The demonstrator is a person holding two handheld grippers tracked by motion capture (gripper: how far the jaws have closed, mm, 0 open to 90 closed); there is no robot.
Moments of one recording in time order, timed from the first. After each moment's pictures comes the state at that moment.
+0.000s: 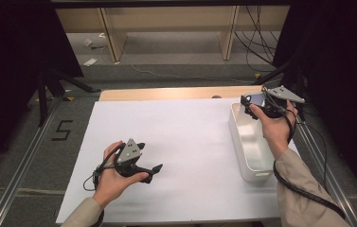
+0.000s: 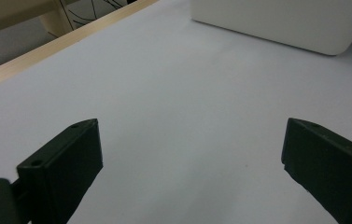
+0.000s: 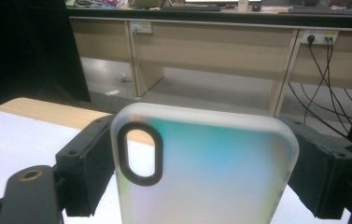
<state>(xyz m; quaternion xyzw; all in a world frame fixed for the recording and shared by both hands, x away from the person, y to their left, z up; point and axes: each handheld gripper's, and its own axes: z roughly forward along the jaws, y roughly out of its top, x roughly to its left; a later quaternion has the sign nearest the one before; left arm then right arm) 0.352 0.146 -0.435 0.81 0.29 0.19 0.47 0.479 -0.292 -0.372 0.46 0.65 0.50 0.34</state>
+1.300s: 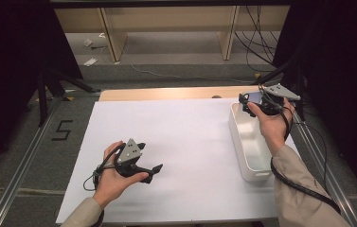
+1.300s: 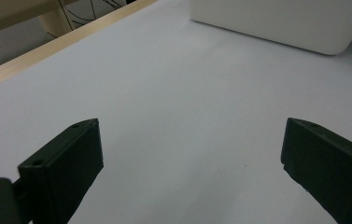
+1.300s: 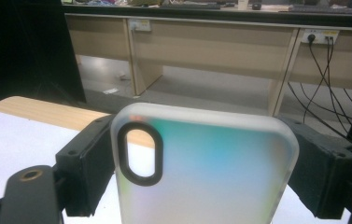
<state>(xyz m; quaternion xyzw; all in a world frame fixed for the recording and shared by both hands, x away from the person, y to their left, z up) 0.352 0.146 -0.435 0.81 0.29 0.19 0.47 0.492 -0.289 -0.376 0.46 0.65 0.50 0.35</state>
